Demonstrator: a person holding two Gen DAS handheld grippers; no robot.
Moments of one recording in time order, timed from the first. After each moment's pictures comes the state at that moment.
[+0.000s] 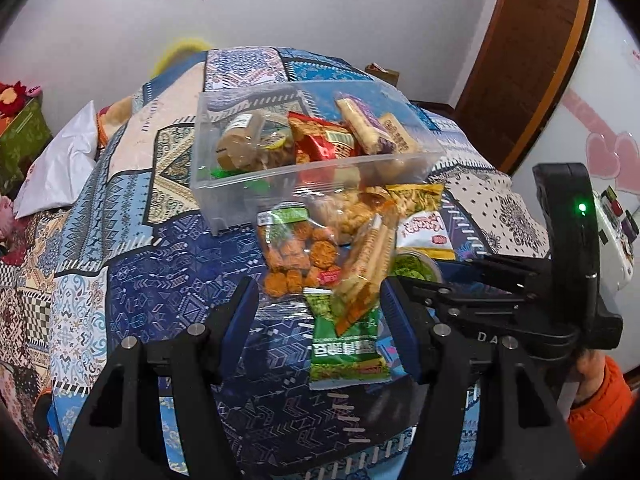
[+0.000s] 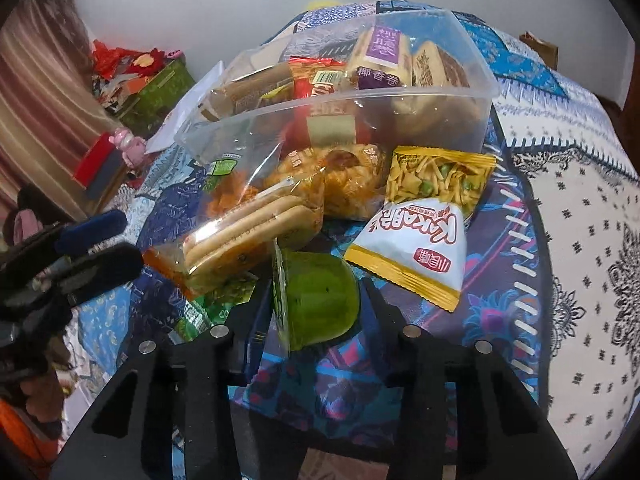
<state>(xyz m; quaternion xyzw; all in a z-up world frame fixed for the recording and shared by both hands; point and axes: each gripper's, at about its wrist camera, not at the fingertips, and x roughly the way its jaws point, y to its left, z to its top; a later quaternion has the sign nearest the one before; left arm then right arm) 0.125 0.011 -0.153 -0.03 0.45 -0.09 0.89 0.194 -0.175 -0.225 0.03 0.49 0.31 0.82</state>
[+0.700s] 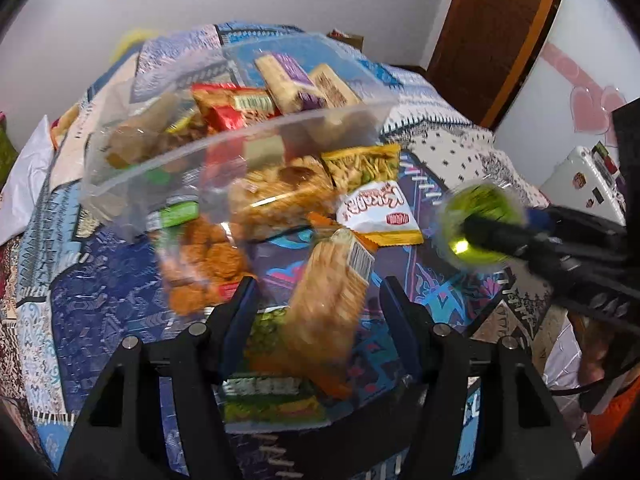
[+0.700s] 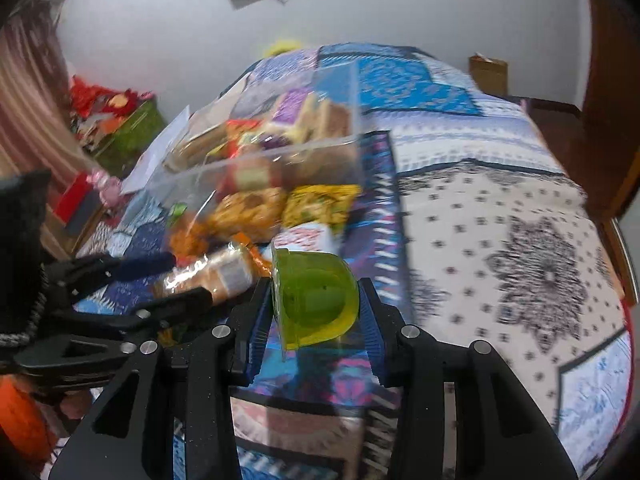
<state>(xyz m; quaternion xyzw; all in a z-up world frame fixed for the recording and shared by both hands) 0.159 -0.051 -0.191 0.01 0.49 -0.14 0.86 0.180 -0.267 -0.190 0.06 0.44 0.23 0.87</state>
